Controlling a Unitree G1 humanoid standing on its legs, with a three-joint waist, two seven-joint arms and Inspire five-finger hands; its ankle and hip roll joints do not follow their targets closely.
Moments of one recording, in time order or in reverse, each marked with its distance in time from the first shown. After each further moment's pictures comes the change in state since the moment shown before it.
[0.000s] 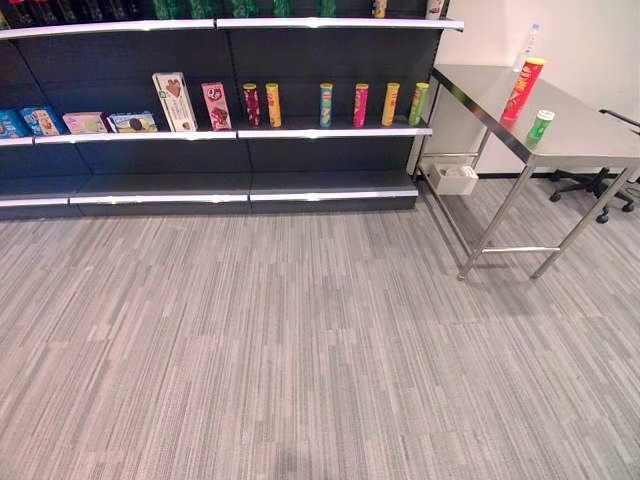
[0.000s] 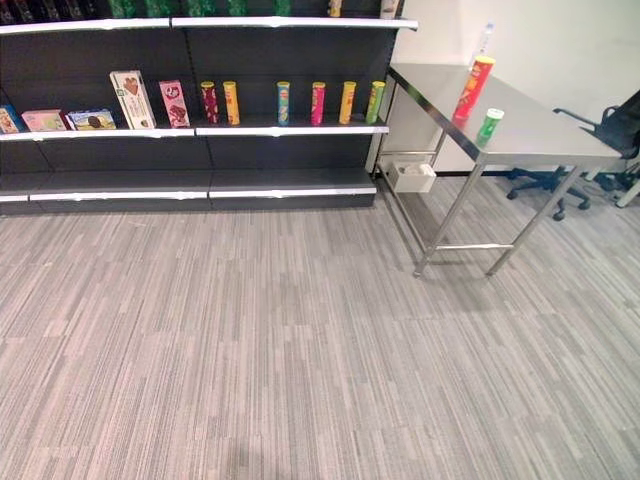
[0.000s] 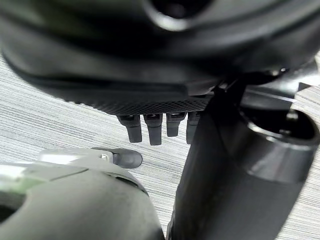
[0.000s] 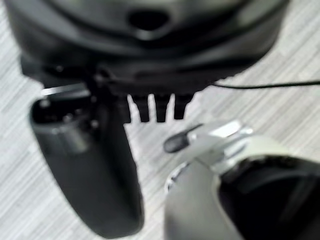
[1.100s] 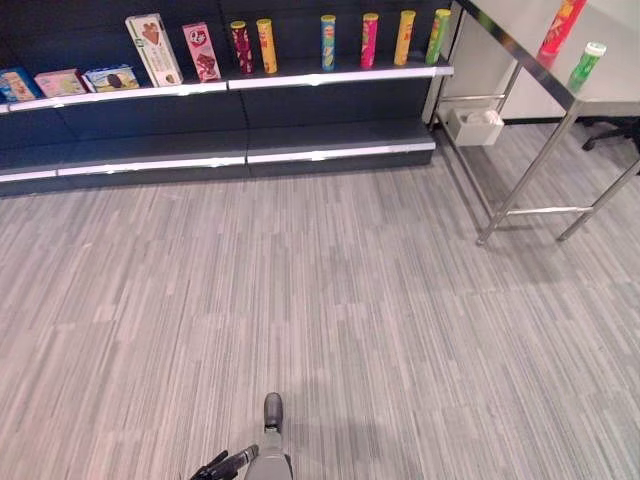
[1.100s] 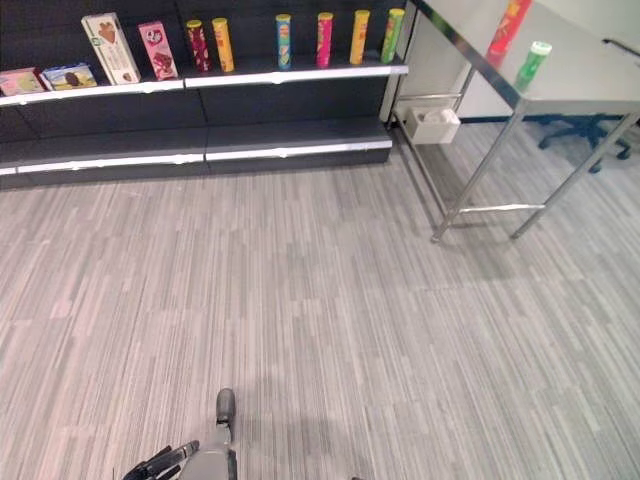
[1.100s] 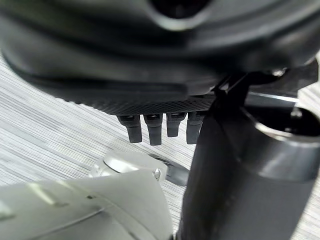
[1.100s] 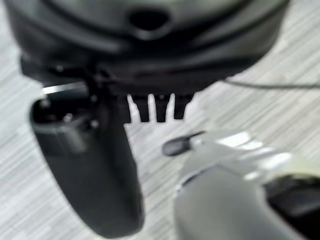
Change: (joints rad) left arm -0.119 0.013 0.171 0.030 -0.102 -0.019 -0.032; right arm -0.079 -0.054 0.033 0.001 -0.102 -0.013 0.001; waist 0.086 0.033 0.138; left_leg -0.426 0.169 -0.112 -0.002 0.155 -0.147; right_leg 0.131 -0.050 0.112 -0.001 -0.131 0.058
